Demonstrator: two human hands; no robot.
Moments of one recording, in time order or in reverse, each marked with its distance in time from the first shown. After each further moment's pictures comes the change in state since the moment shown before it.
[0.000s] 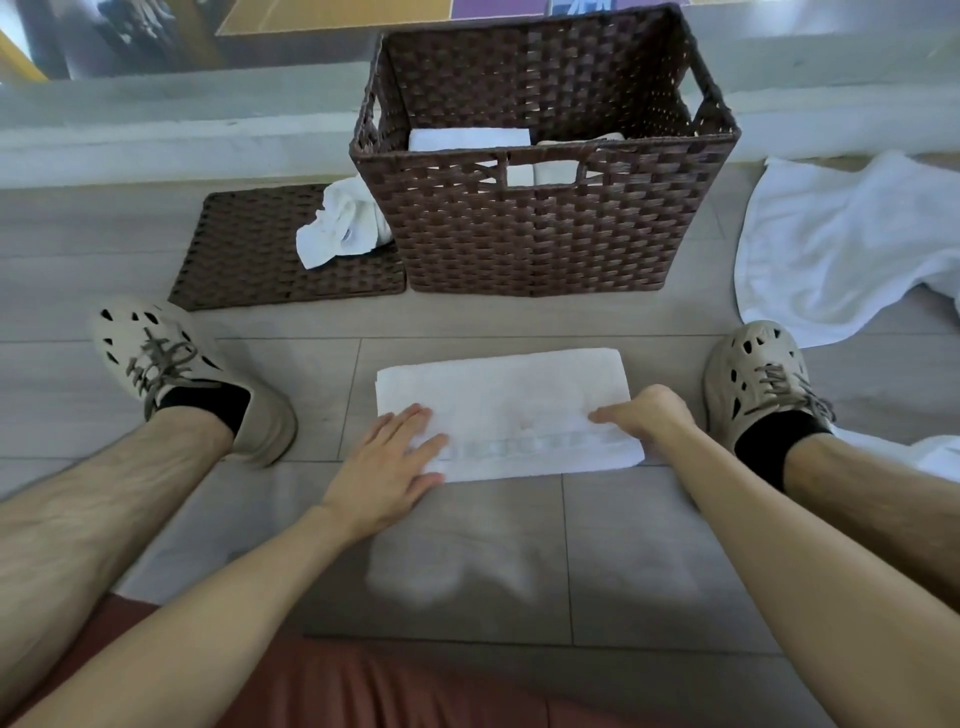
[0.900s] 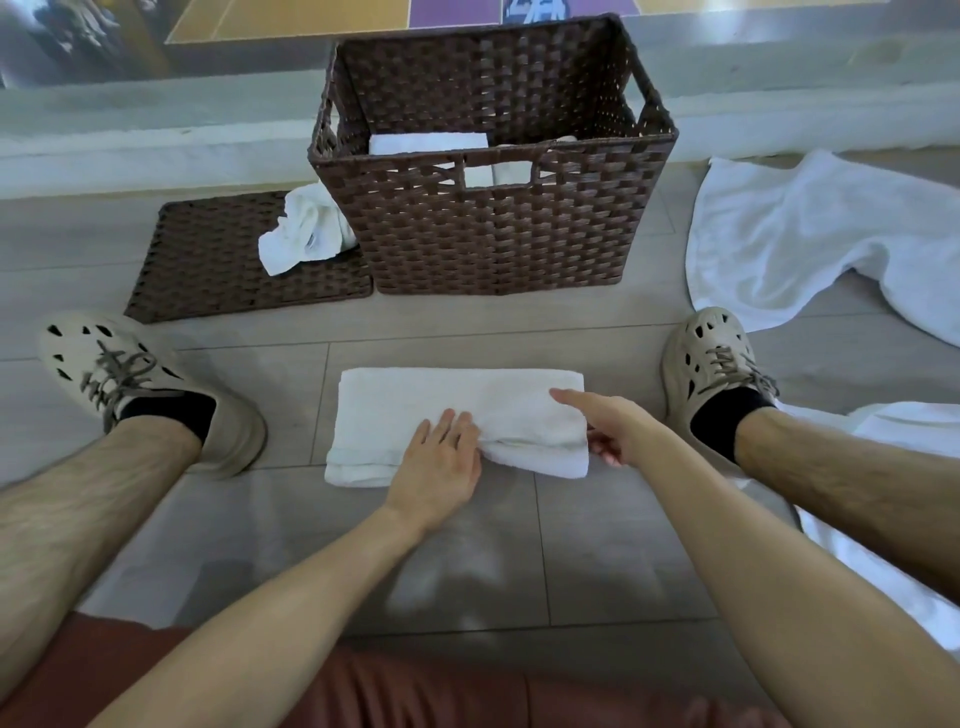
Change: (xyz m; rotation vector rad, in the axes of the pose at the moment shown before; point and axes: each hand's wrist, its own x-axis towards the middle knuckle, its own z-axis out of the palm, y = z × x) left_hand 0.050 0.100 0.007 -0.091 0.101 -0.091; right_hand -0.034 0.007 0.002 0.404 -0.249 0.166
